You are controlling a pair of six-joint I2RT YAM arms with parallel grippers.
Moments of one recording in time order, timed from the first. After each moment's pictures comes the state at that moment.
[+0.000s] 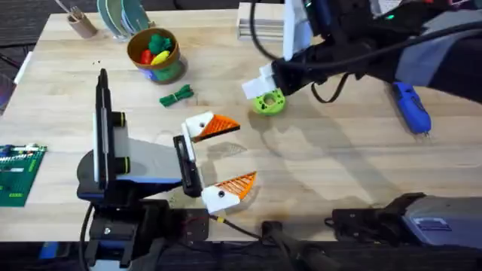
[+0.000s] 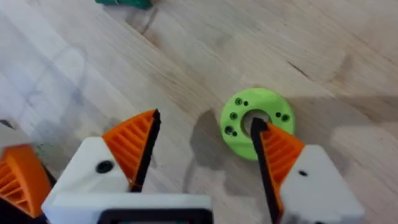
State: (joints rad) left arm -0.02 0.01 0.00 -0.07 1.24 0.02; right arm 0.53 1.52 1.10 -0.52 -0.32 0.06
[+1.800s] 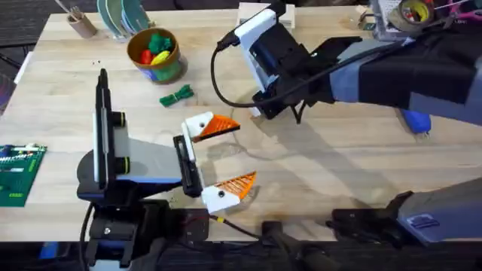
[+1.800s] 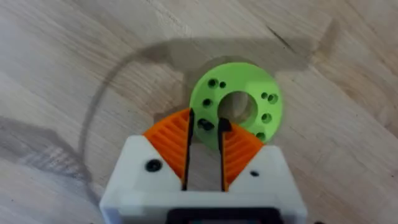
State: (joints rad) left arm -0.02 0.01 0.00 -0.07 1.24 0.02; right arm 0.71 1.70 1.09 -0.53 0.11 0.06
